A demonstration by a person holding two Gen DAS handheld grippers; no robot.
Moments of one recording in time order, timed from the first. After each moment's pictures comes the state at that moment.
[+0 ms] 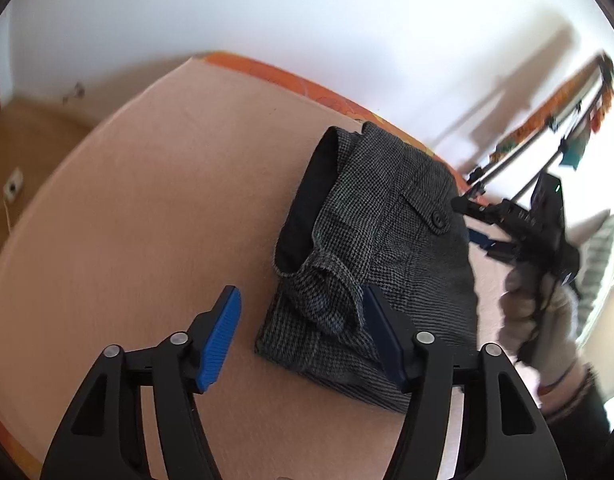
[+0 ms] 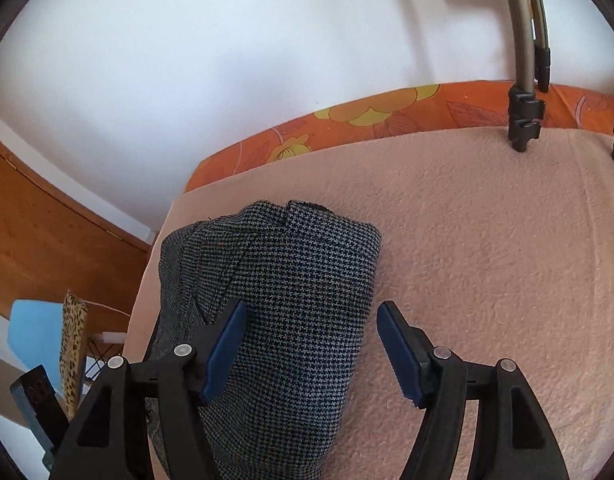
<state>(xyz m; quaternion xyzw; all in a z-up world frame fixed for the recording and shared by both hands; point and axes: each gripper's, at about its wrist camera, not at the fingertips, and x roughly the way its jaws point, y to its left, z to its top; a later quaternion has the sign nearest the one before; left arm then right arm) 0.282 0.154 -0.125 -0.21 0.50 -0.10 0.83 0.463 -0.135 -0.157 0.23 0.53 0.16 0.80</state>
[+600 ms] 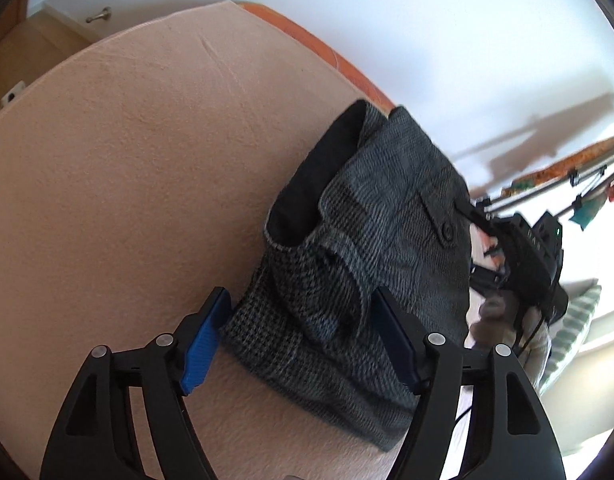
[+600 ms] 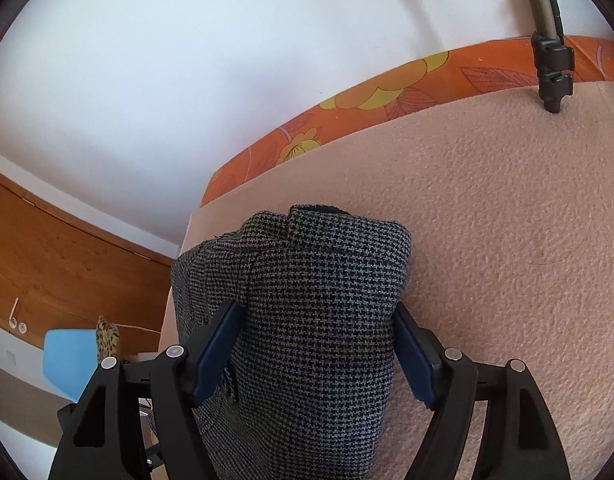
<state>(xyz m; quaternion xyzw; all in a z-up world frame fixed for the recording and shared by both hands) 0.287 0.137 -0.160 -0.32 0.51 -0.06 0.80 0.474 -0.135 -0.181 0.32 0.51 0.17 0.78</state>
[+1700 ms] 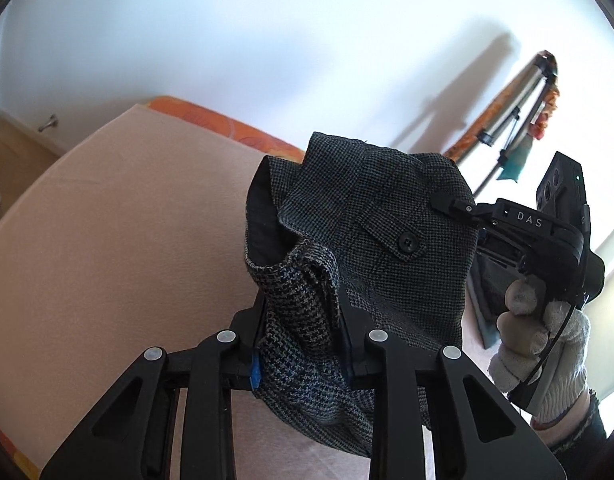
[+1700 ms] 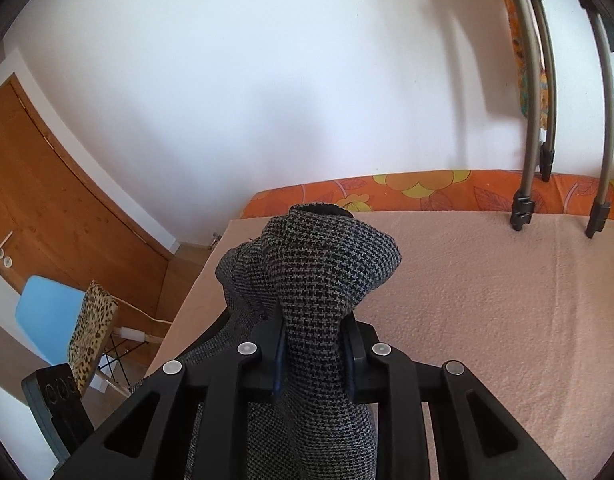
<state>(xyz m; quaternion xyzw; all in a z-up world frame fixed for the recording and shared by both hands) 0.264 0.073 -0.073 -0.21 0.41 -0.14 0.87 0.421 -0.131 -0.050 0.18 0.44 0.19 0.86</state>
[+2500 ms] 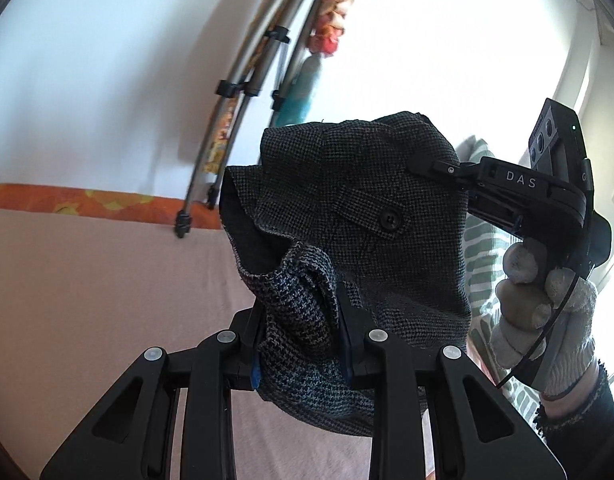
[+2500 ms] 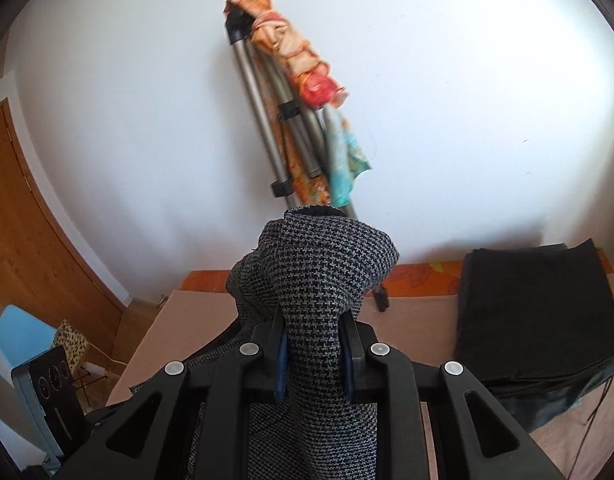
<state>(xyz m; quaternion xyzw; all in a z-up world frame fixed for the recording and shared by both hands) 0.269 -0.176 0.019 -0.12 0.37 -0.33 0.86 0.338 -0.365 0.076 0.15 0.35 0.06 0.92</state>
